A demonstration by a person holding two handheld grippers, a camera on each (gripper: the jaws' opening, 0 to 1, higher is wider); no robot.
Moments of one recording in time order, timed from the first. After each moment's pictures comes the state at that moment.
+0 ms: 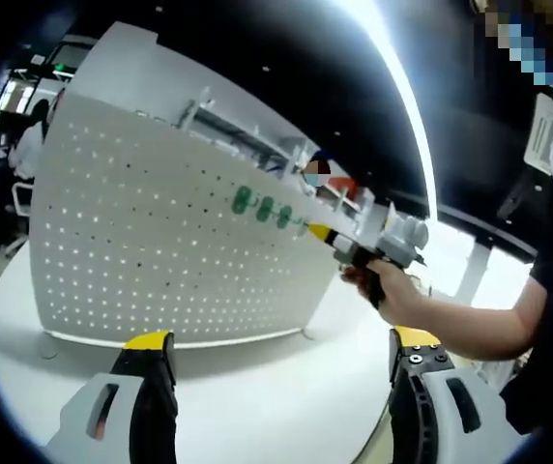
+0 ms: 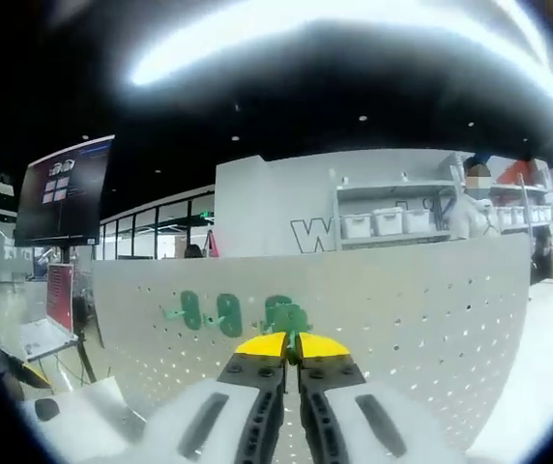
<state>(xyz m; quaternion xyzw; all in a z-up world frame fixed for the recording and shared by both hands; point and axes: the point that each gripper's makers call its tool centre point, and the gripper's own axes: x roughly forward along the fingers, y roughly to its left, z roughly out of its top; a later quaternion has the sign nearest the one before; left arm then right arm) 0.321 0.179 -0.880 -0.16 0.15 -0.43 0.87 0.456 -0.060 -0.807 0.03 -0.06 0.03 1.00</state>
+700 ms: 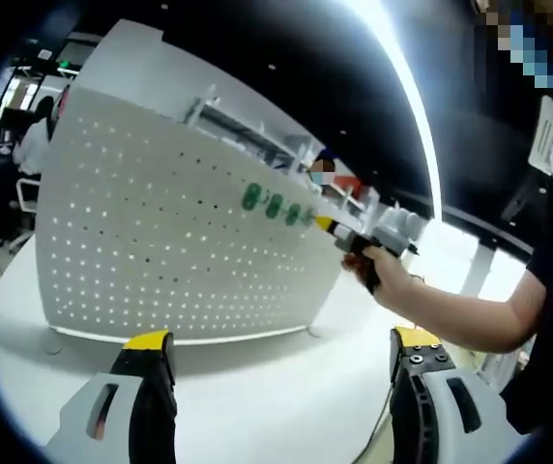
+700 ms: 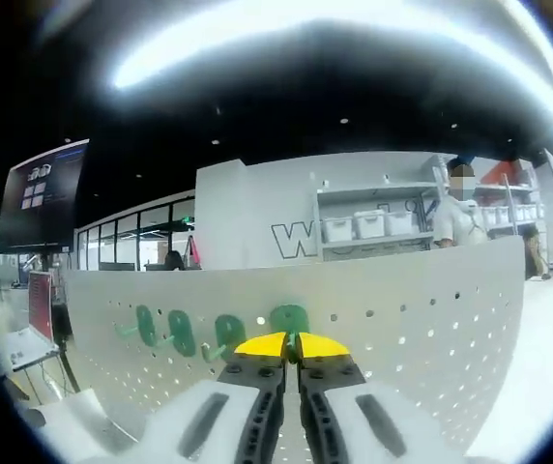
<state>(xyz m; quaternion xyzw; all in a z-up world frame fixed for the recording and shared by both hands) 0.328 0.189 -0.889 -0.16 0.15 -0.42 0.88 0.478 -0.089 -0.799 0.04 -0.06 0.00 1.00</state>
